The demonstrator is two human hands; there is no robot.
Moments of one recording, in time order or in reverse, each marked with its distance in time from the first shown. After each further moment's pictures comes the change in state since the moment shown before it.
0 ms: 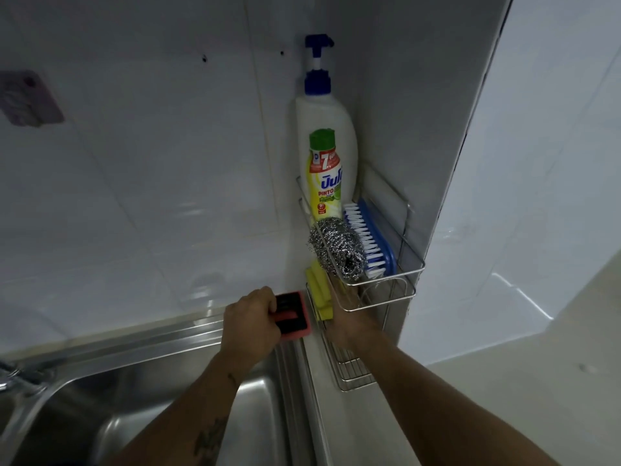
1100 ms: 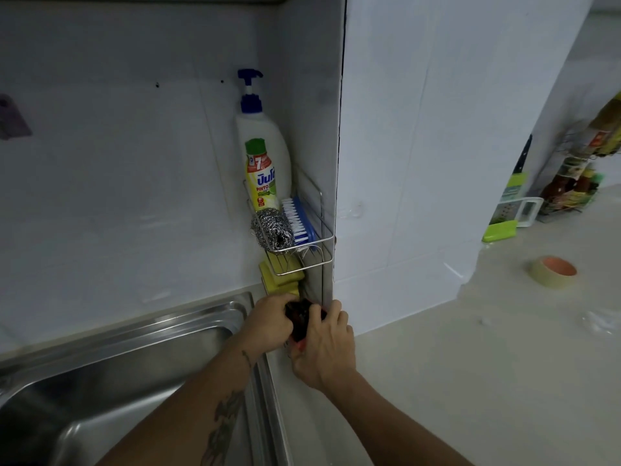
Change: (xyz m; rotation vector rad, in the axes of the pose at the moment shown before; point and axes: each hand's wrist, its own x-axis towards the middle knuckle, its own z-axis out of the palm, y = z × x) left_hand -0.048 0.117 0.009 -0.282 -0.408 -0.032; right_hand -0.143 0.015 -0.004 -0.206 0.420 0.042
